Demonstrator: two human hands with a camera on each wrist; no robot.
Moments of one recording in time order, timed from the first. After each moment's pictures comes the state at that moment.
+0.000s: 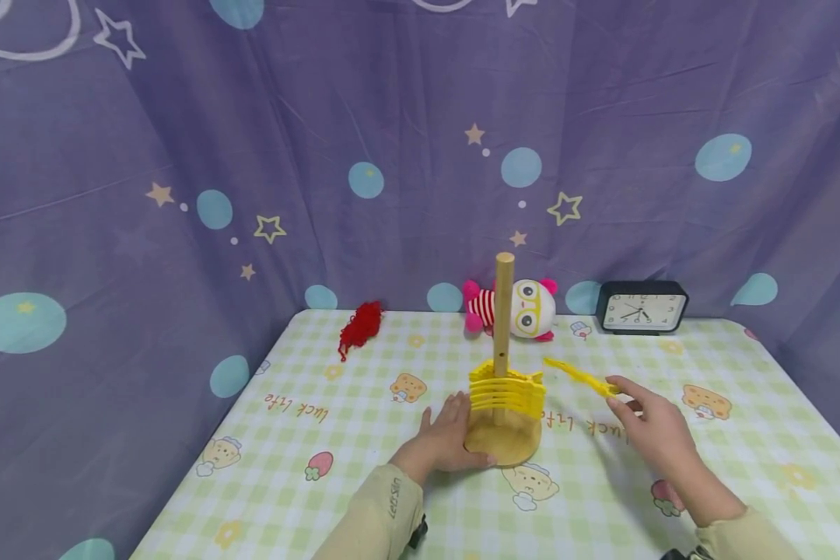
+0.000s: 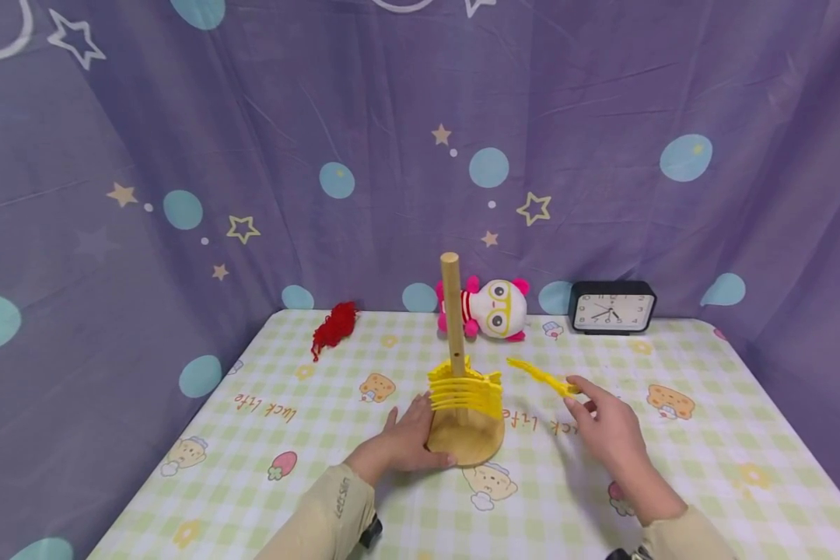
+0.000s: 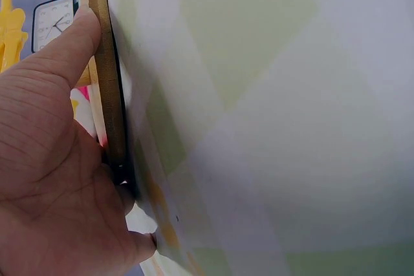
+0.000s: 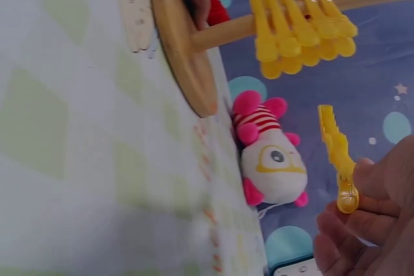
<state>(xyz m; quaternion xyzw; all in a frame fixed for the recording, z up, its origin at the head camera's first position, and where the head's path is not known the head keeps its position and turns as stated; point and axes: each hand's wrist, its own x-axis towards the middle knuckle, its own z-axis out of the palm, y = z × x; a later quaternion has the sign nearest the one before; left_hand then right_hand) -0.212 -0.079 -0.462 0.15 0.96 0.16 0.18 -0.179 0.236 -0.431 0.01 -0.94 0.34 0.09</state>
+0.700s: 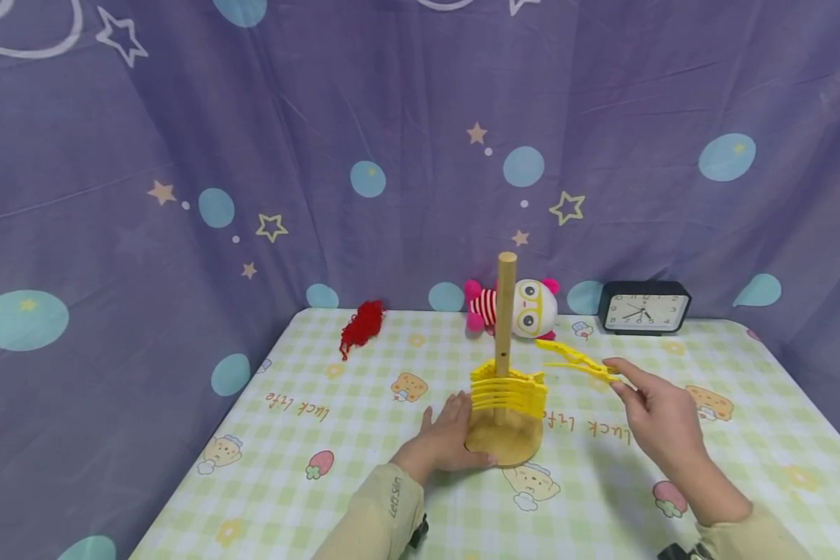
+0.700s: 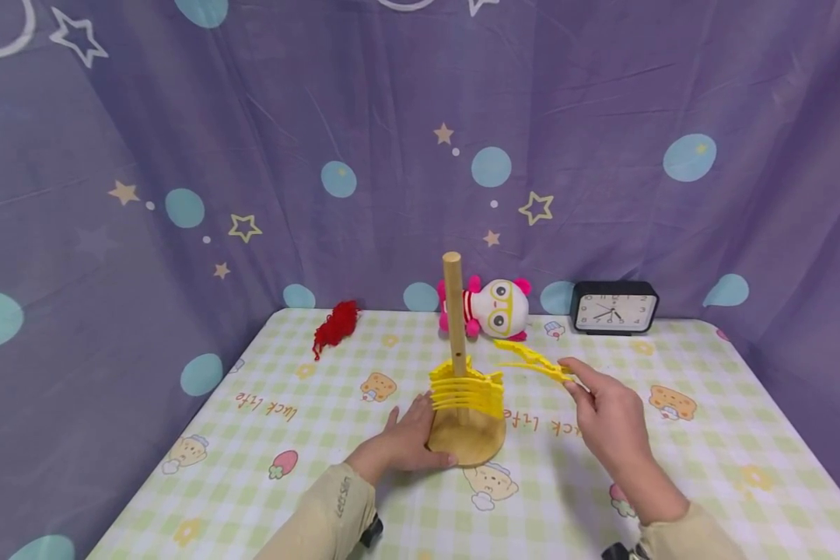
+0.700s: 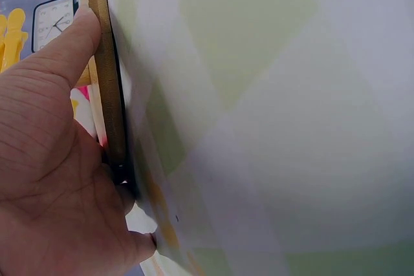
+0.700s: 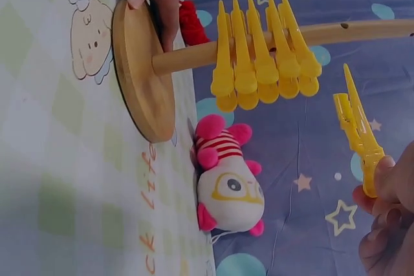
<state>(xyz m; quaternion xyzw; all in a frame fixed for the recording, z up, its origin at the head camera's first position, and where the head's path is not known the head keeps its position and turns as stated) -0.212 -0.080 -0.462 0.16 0.96 0.16 0.18 -0.169 0.219 -0.403 0.08 -0.90 0.31 0.30</state>
